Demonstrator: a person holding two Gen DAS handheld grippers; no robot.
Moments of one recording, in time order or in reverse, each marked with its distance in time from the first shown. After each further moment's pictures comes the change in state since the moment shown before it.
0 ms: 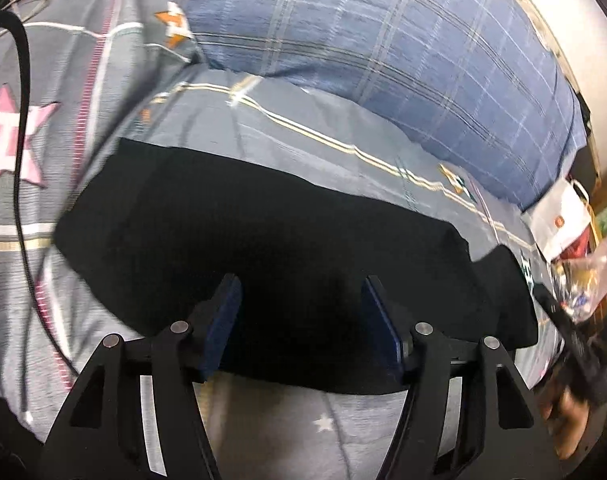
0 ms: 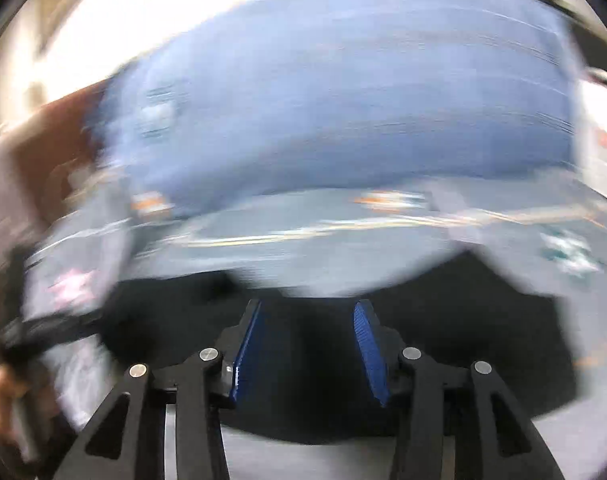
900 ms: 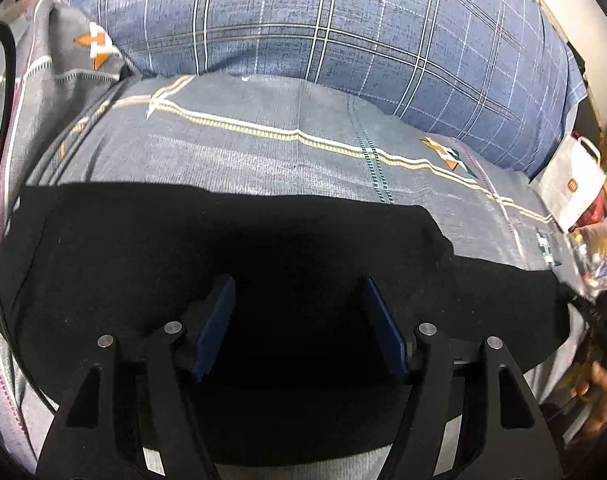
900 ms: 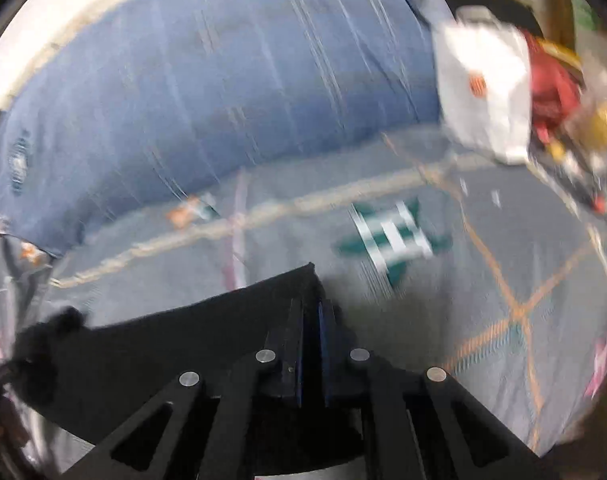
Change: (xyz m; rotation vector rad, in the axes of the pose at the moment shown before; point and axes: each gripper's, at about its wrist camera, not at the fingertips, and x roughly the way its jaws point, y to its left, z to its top) left arm 0.057 -0.059 0.012 0.143 -0.005 0.049; right arm 0.005 -0.115 0.007 0.147 0.113 -0.250
